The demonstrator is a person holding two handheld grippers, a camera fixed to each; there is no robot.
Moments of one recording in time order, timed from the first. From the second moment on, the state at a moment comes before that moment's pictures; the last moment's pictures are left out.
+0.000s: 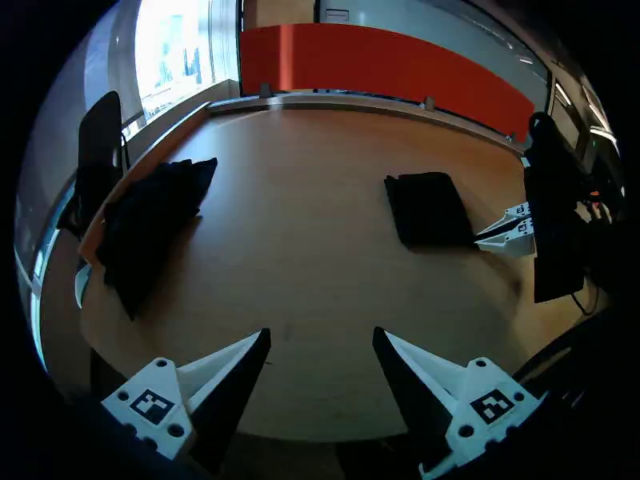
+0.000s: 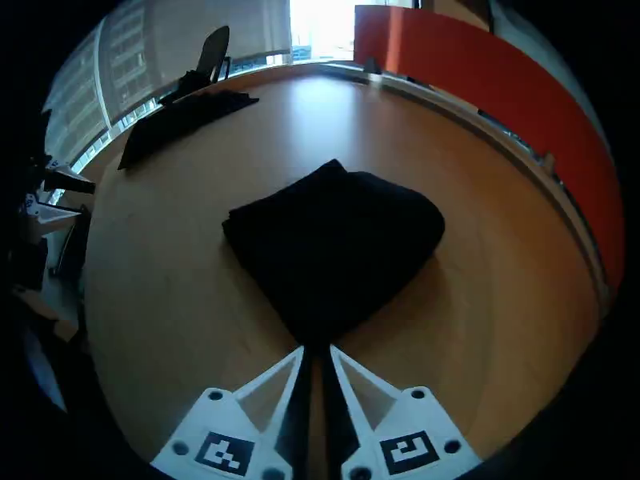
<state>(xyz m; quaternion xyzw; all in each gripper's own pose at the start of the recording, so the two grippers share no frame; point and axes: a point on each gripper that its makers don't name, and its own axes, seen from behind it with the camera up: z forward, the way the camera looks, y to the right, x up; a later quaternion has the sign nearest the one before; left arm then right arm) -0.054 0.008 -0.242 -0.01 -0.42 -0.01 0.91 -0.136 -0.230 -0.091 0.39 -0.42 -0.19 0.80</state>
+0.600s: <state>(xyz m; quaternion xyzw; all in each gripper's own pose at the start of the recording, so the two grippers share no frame) -0.053 0.010 -0.225 -0.02 -0.41 -0.02 0.91 -0.072 -0.249 -0.063 0.40 -0.37 -0.19 0.82</state>
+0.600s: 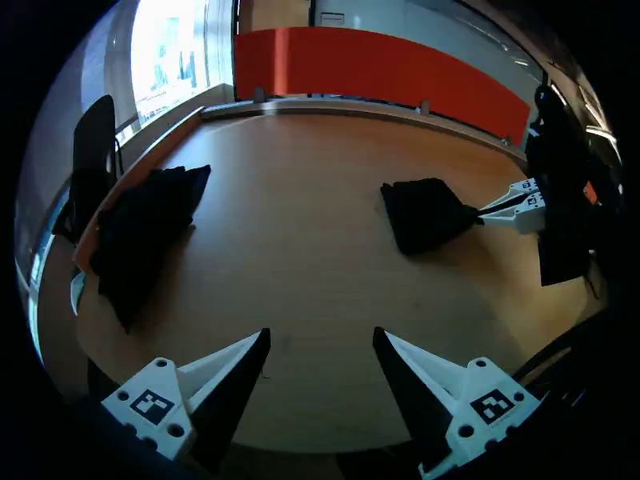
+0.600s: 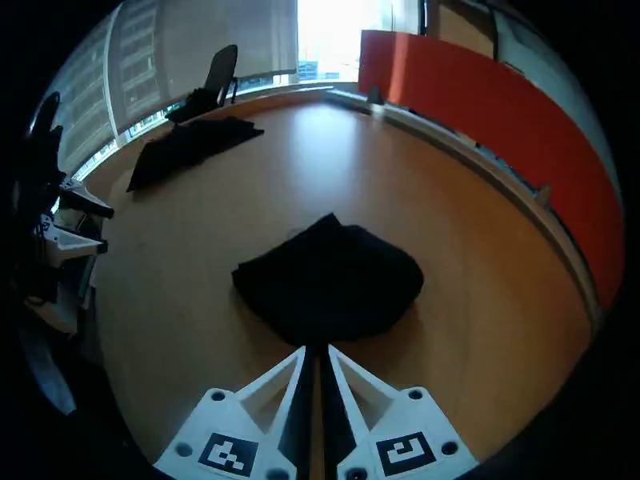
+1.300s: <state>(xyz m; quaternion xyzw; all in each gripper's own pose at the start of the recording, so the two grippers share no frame) -0.053 0.008 -0.211 -0.04 -0.40 -0.02 0.92 0.037 -0.273 -0.014 0.42 -0.30 -0.17 0.84</state>
